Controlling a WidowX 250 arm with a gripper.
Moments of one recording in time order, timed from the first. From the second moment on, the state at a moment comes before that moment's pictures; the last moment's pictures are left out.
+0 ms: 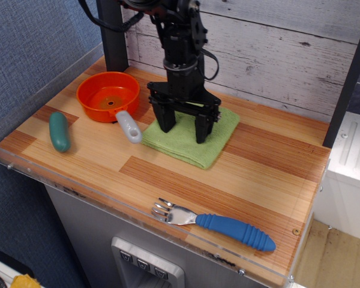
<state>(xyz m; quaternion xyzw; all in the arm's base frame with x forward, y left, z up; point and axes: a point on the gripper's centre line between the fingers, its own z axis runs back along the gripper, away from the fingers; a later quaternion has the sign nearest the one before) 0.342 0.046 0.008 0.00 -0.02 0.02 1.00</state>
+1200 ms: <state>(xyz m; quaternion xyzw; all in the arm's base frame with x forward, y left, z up) 0.341 0.066 0.047 0.01 -0.04 0.02 1.00</state>
